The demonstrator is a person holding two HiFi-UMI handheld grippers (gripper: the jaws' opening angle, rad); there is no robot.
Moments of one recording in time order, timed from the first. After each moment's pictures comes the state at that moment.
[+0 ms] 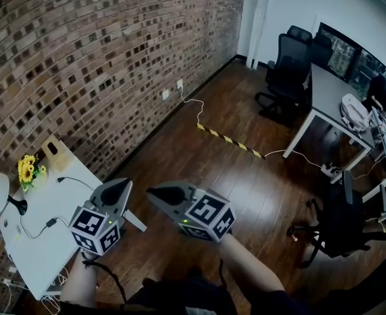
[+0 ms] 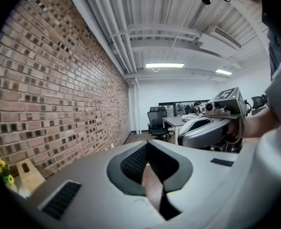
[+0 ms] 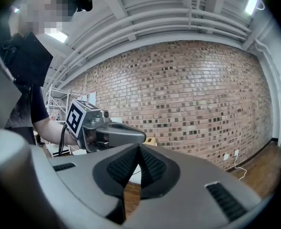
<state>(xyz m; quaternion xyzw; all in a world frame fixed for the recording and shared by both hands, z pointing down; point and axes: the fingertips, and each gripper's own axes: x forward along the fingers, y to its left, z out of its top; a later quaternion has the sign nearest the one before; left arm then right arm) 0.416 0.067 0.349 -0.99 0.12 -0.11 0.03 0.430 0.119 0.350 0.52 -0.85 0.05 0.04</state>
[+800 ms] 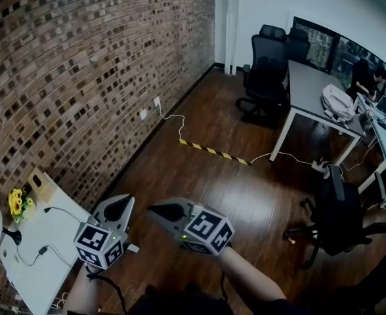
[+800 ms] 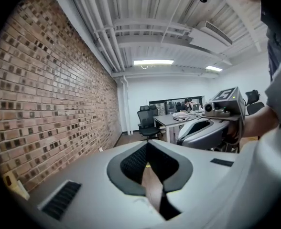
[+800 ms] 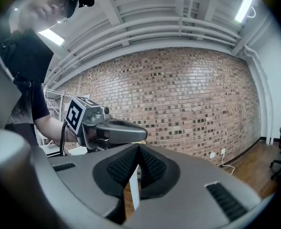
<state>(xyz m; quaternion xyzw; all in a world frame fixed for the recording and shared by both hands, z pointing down) 0.524 0.127 0.346 -0.99 0.07 -0.13 0.06 0.526 0.177 0.353 0.55 -0.83 0.06 0.03</state>
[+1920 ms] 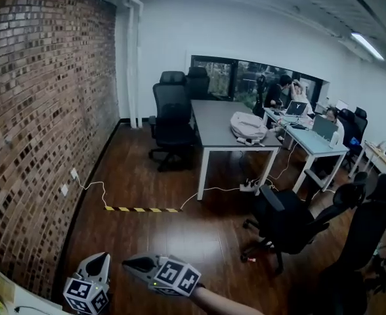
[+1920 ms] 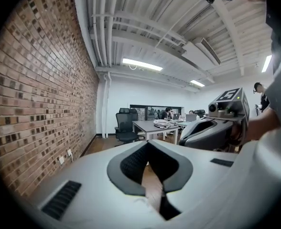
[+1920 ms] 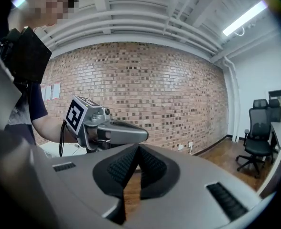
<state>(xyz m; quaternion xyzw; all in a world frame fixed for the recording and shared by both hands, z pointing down) 0.647 0.125 0.369 -0.99 -0.08 -0.10 0.00 0.628 0.173 0.370 0.68 -0.73 0.09 0.06</state>
